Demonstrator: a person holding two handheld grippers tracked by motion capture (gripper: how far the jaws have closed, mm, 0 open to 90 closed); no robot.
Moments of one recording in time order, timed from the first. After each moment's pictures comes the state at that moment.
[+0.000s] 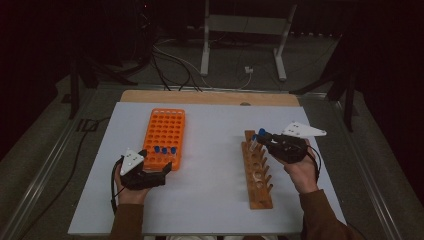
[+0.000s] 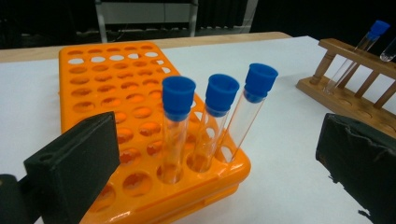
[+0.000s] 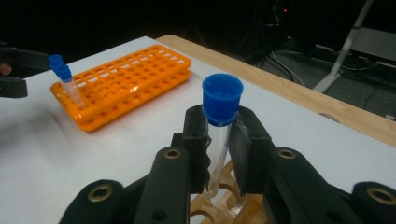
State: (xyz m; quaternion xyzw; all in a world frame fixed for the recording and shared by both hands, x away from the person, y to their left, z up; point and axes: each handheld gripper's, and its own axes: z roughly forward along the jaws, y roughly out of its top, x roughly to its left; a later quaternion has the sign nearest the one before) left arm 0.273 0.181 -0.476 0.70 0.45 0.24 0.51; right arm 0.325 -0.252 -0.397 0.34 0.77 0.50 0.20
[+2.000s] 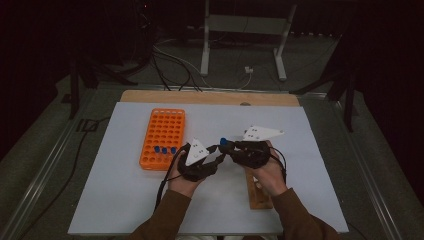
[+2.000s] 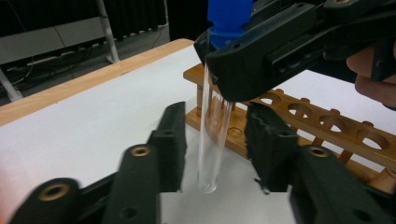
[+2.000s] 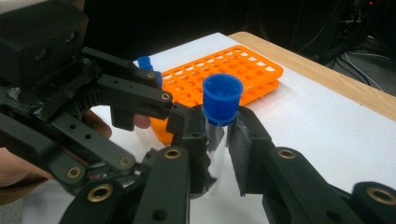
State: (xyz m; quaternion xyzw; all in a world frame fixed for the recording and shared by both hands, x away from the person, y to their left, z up) left arm 0.295 0.042 -0.441 0.78 0.29 0.19 0.52; right arm 0.319 -0.162 -0.402 0.26 0.81 0.51 0.12
